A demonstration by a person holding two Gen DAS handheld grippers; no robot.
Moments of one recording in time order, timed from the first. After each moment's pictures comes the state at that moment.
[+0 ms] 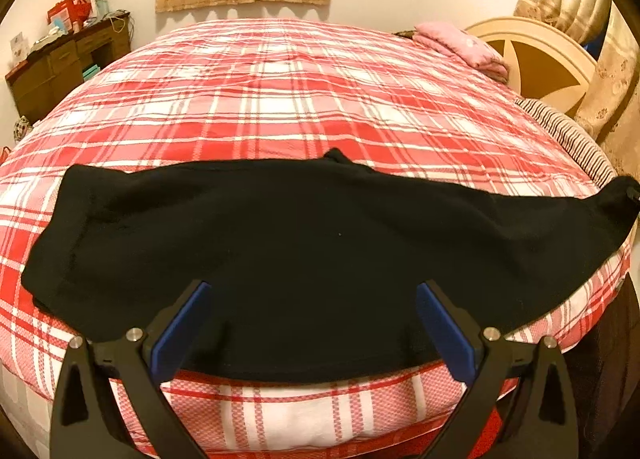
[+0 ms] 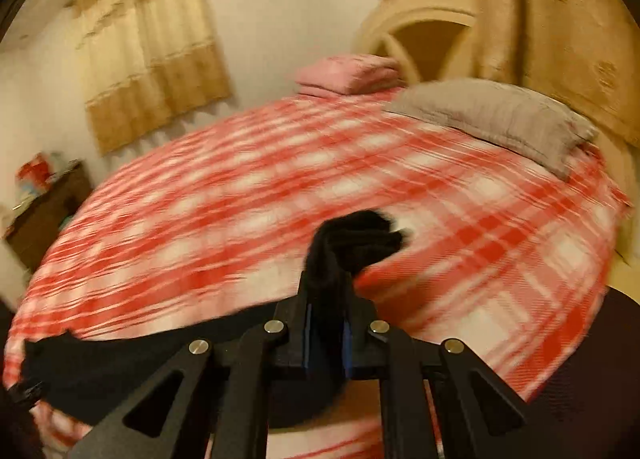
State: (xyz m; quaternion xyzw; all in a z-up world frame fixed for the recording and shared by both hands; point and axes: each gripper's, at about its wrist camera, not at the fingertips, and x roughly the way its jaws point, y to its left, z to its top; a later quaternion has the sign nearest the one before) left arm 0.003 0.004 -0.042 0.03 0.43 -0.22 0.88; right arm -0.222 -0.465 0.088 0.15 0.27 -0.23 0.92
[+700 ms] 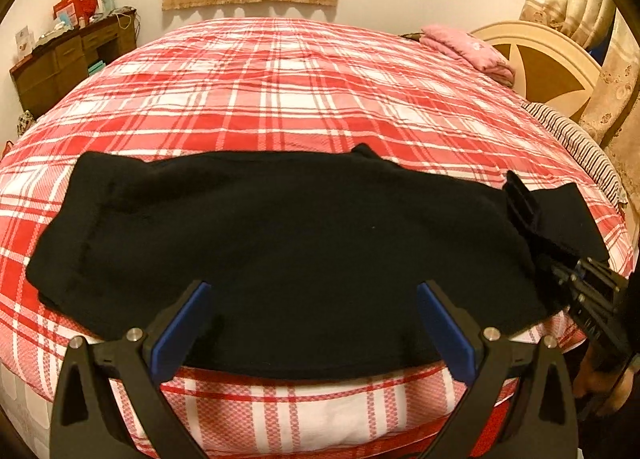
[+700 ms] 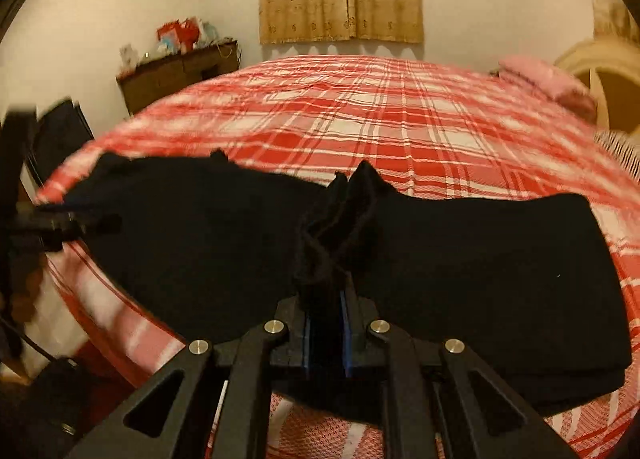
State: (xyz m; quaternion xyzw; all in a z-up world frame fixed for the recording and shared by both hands) left arm 0.012 0.024 -0.054 0.02 0.43 -0.21 0.88; right arm -0.116 -0.211 -0.043 0.00 0.36 -0.01 0.93
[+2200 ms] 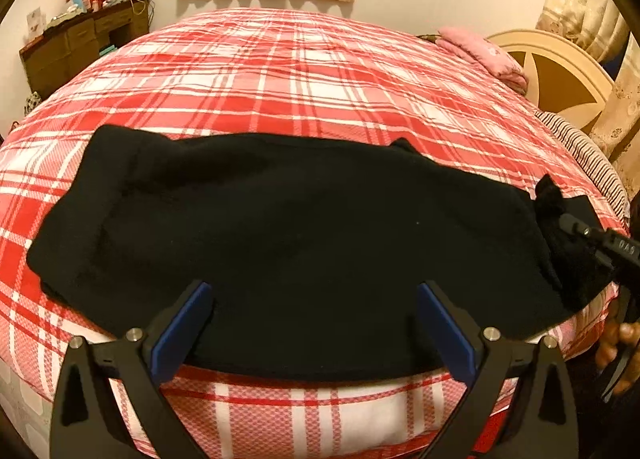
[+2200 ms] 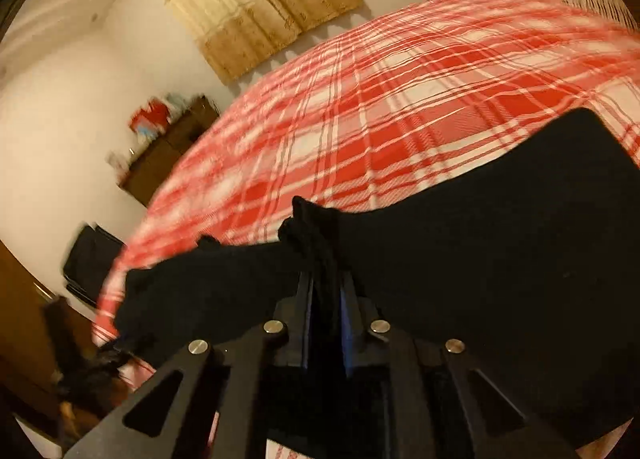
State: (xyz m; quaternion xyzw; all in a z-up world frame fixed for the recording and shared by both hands) left arm 0.022 0.046 -0.065 0.01 0.44 -0.20 0.88; right arm -0.091 -0.299 -0.036 0.27 0.35 0.00 0.90
